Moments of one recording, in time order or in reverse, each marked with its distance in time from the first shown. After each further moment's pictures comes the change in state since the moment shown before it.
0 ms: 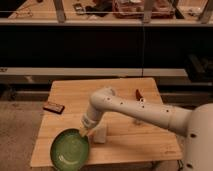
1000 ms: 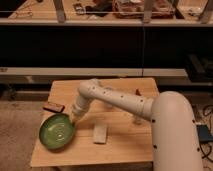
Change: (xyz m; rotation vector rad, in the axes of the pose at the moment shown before) arm 0.090 0.057 0.017 -0.009 0.059 0.379
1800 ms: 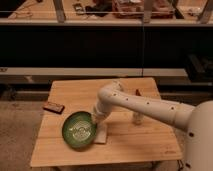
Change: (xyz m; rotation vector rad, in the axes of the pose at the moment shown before) arm -0.087 0.072 -0.065 -0.185 0.074 0.064
